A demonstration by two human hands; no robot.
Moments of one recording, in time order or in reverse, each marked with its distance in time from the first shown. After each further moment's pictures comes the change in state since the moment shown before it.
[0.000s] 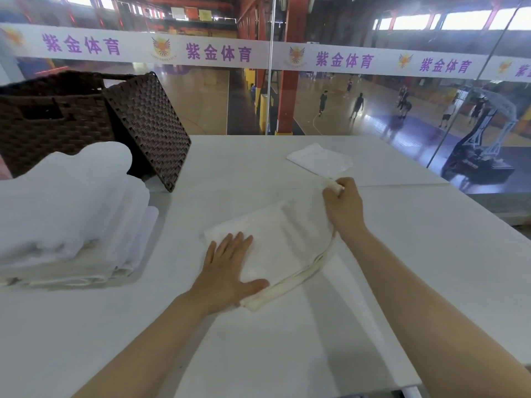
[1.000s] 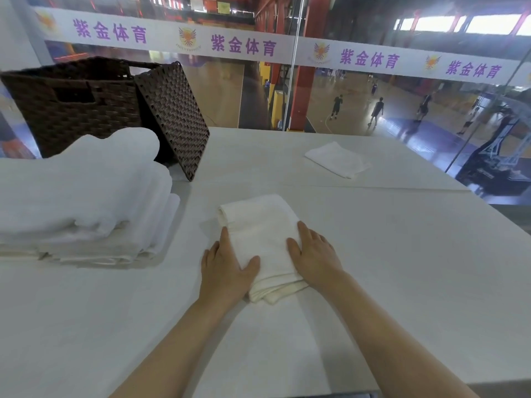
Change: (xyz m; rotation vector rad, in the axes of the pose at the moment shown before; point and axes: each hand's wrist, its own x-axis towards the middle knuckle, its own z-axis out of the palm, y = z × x) left_hand -0.028 0.001 0.003 -0.379 0.382 -0.352; right_hand -0.094 0.027 0.063 -0.637 -0.526 -0.168
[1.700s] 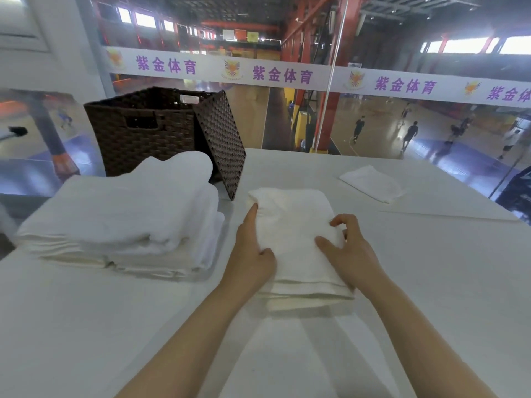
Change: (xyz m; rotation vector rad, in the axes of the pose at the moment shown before) left_hand 0.016 0.032 -0.070 -0.401 -0.034 0.070; right_hand -0.017 -0.057 -0.058 0.476 0.119 0.024
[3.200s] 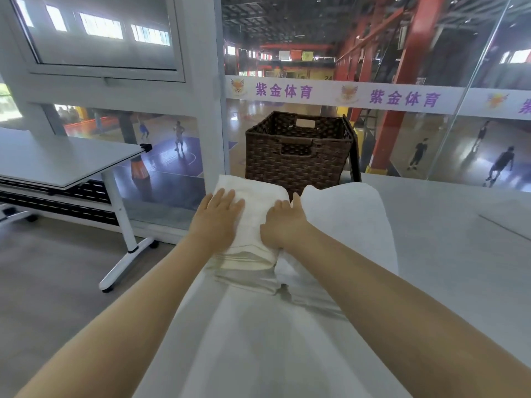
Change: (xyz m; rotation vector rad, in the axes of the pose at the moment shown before) left_hand 0.090 -0.119 -0.433 1.486 0.049 0.087; right_hand 0.056 -0.348 0.350 -1.213 -0.341 -0.488
